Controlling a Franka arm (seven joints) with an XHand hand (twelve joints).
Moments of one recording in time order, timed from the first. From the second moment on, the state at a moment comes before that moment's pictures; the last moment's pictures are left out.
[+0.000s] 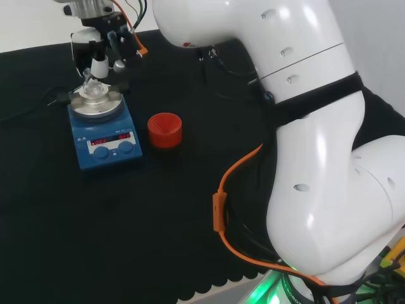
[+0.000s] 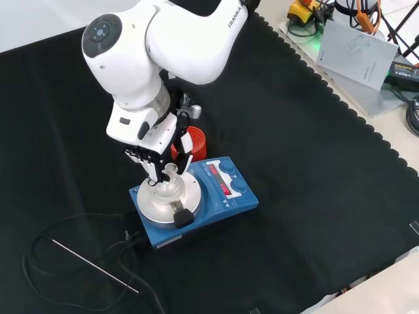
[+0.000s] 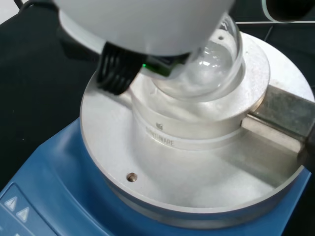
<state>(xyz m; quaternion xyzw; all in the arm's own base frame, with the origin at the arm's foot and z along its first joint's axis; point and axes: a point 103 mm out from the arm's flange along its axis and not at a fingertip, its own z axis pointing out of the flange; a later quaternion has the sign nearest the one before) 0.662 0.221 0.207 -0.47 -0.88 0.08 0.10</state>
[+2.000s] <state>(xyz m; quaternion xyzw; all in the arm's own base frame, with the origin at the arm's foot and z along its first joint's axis) 0.664 0.205 0.216 -0.47 -0.87 0.10 0.12</state>
